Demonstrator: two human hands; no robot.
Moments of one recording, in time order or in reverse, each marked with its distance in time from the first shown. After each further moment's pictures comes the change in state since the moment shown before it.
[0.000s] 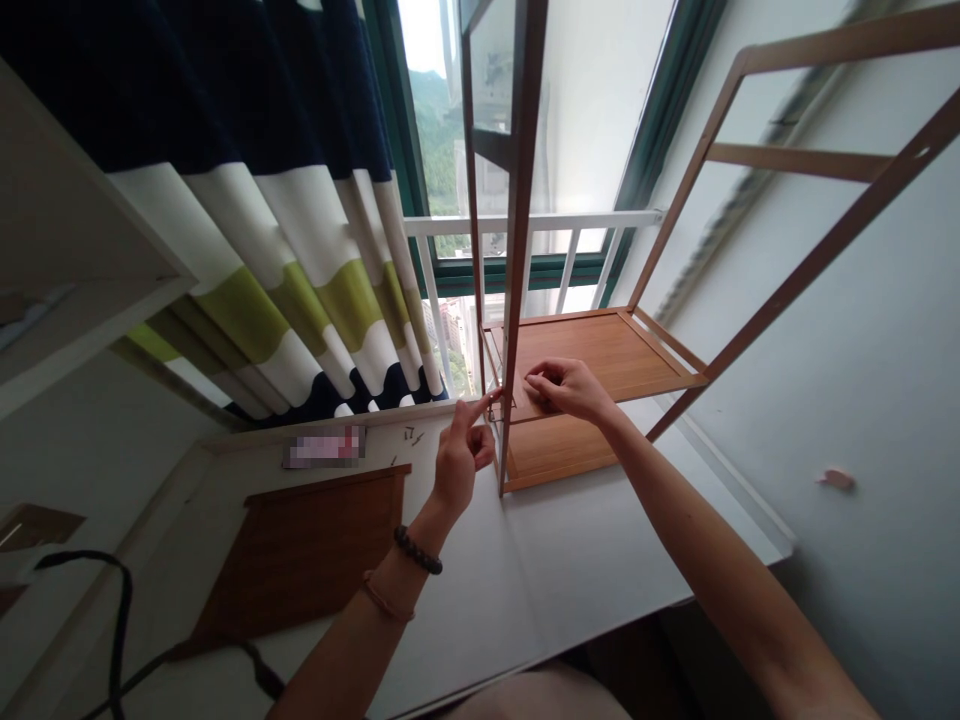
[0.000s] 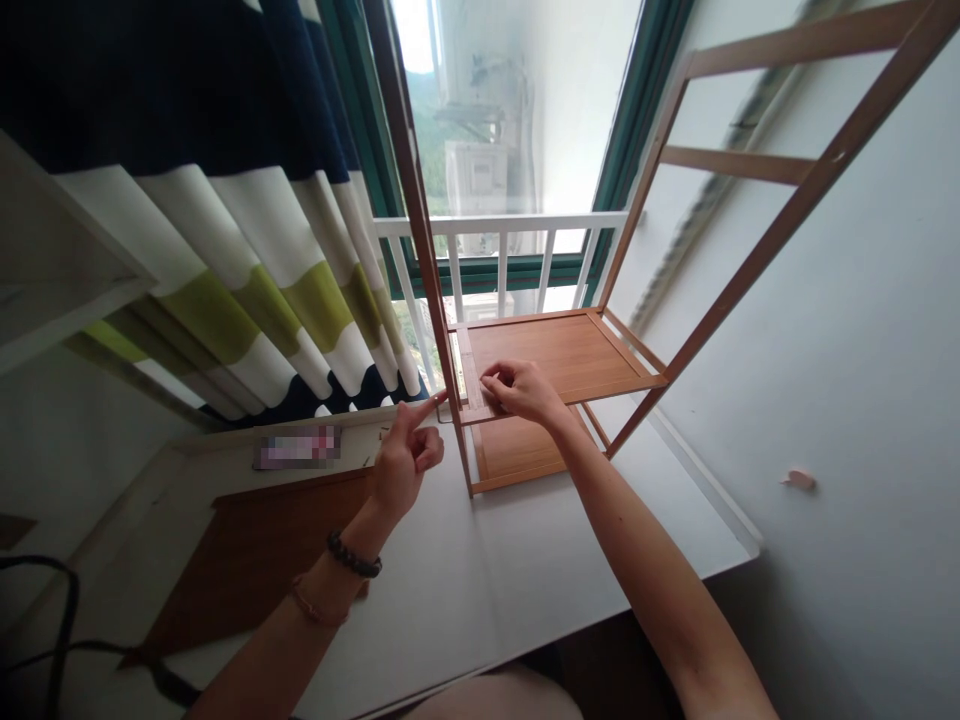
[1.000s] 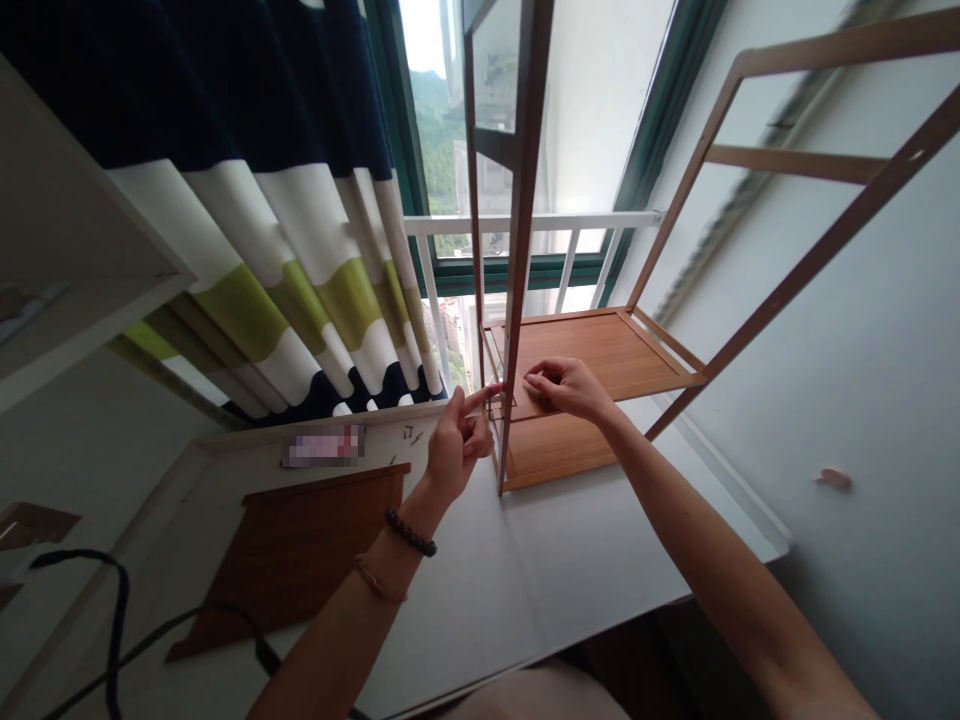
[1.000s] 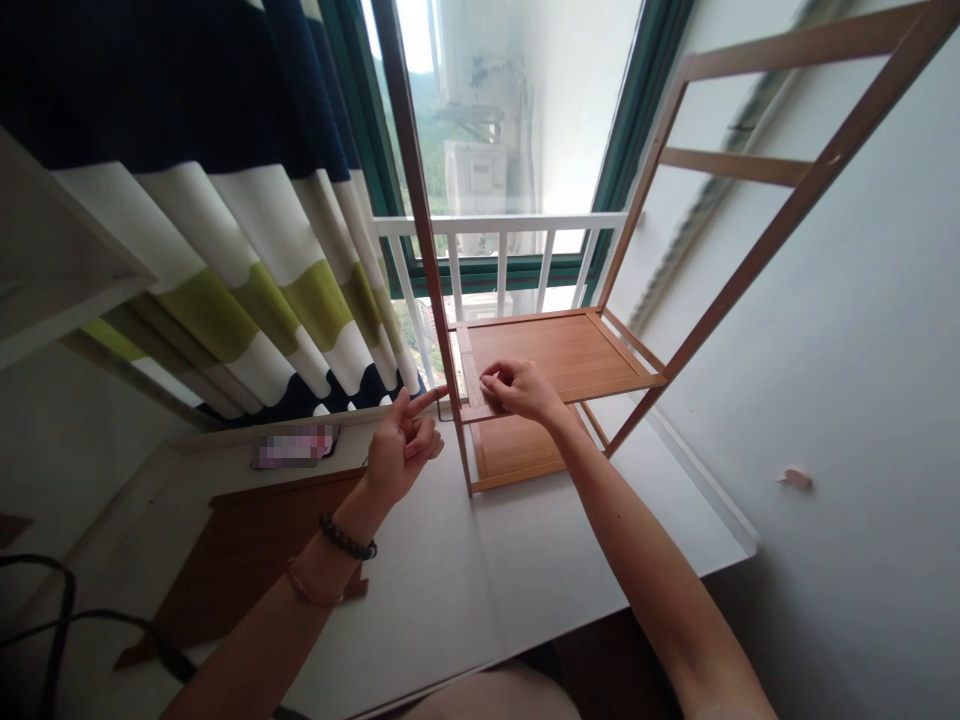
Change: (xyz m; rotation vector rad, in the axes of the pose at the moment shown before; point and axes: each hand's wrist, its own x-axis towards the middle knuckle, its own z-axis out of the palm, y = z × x) left_hand 0.012 0.012 -0.007 -0.242 -0.135 -0.146; right_hand 0.001 0.000 -0.001 -0.050 -0.013 -0.017
